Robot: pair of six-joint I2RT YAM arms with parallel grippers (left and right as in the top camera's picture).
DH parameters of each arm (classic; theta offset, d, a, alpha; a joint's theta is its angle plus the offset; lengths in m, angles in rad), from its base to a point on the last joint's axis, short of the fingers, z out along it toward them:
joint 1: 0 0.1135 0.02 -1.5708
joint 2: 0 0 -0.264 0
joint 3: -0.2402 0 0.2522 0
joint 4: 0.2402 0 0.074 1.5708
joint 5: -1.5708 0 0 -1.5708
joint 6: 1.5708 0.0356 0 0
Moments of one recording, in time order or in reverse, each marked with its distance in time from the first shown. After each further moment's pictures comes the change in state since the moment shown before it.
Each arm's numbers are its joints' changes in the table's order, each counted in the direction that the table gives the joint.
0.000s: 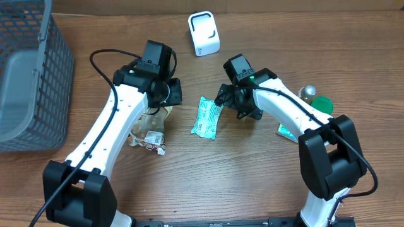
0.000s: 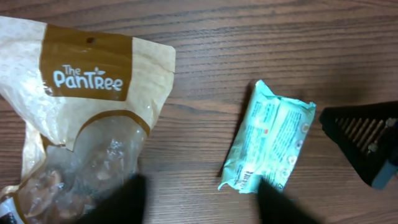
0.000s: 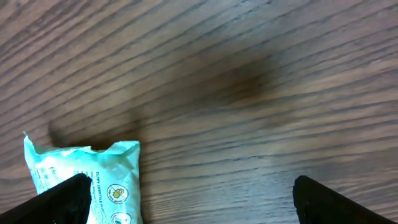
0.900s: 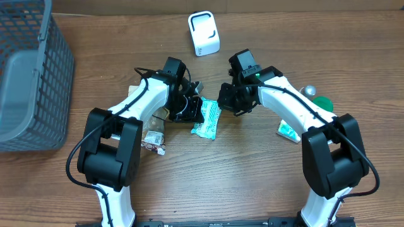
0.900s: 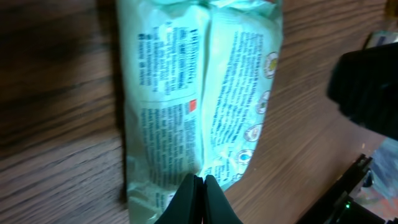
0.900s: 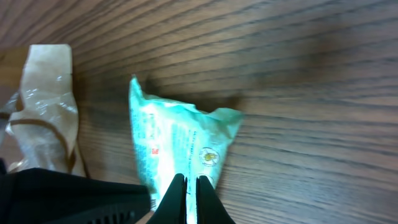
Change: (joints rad) left arm -0.025 0.342 0.037 -0.106 -0.525 0.236; right arm -0.043 0.003 0.000 -0.088 0.356 -0.183
